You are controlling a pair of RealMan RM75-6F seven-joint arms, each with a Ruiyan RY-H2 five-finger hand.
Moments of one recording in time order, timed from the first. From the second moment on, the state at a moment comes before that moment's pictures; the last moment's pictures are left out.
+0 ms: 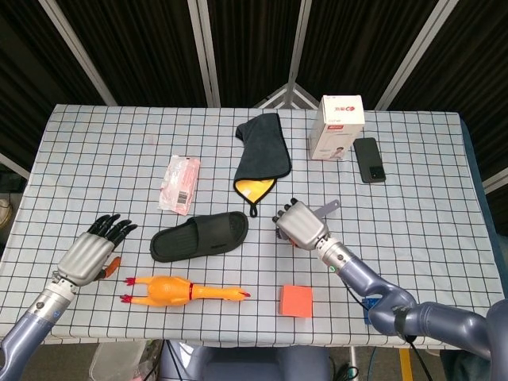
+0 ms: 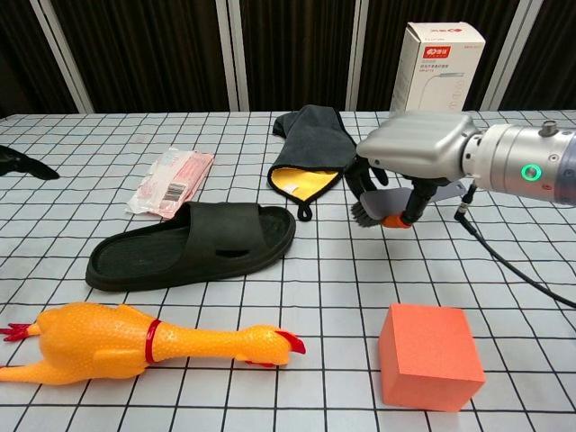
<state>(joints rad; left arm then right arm) -0.38 -1.18 -0.03 -1.63 1.55 1.07 0.18 0.85 -1.48 0.17 -1.43 -1.37 0.79 -0.45</state>
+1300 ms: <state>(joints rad) -0.62 -1.35 0.02 -1.43 1.56 0.82 -0.04 1.00 -1.75 0.20 -1.48 -1.15 0.91 -0.87</state>
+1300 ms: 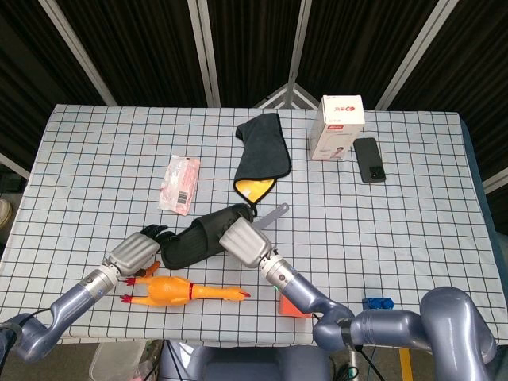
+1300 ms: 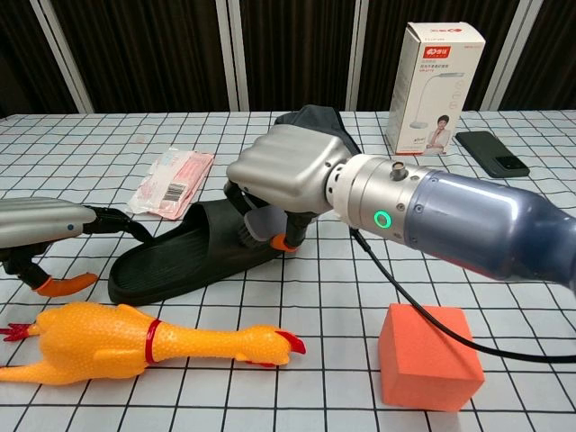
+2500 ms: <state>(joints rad) -0.64 -1.35 0.05 -1.45 1.50 0.82 -0.01 1.05 -1.86 0.21 -1.27 -1.11 0.93 -0.83</state>
